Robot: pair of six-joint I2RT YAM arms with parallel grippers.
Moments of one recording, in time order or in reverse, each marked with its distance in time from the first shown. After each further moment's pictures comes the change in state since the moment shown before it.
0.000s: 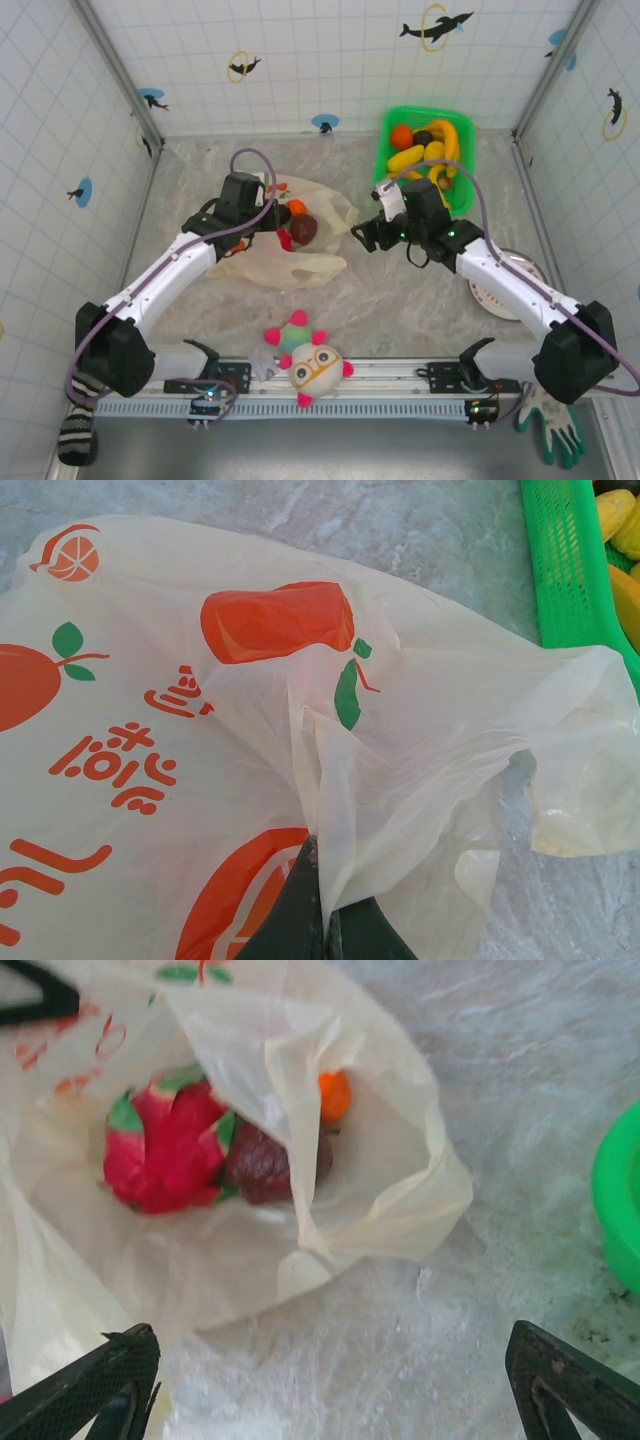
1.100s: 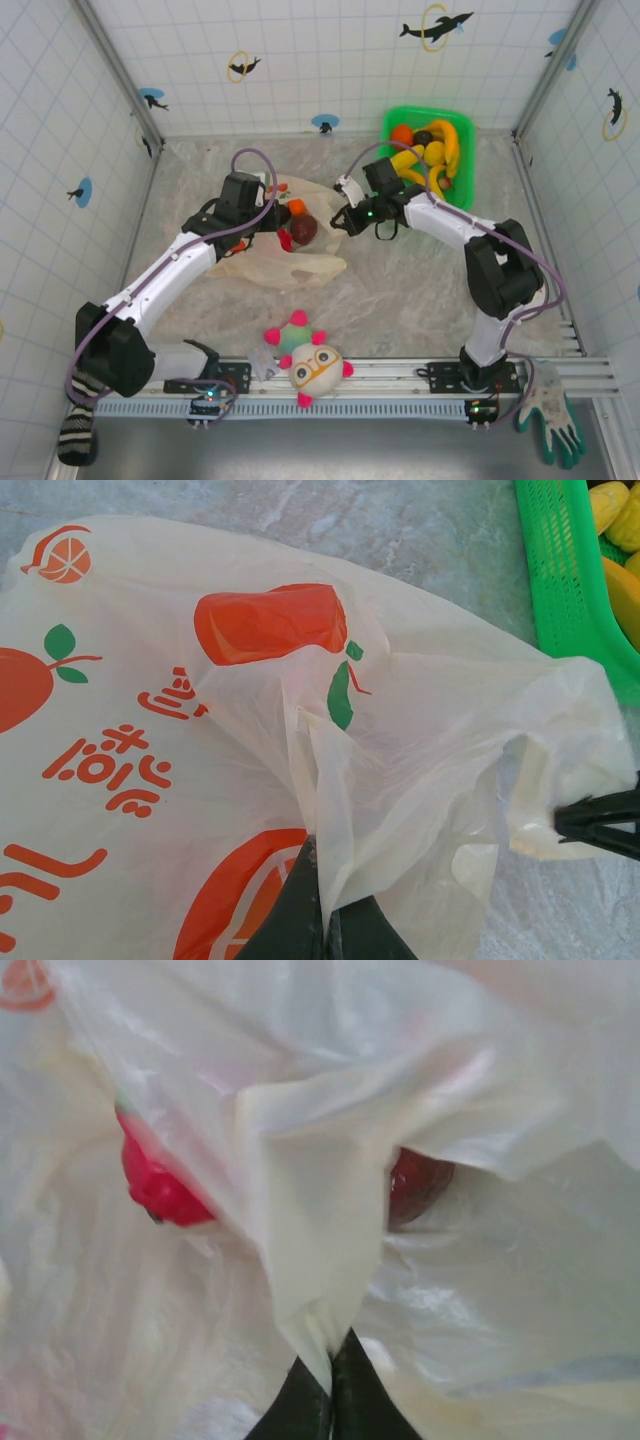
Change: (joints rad) left arm 0.000 0.000 0.000 0.000 0.011 0.015; right arm -0.022 0.518 0.325 -0.001 -0.336 -0.073
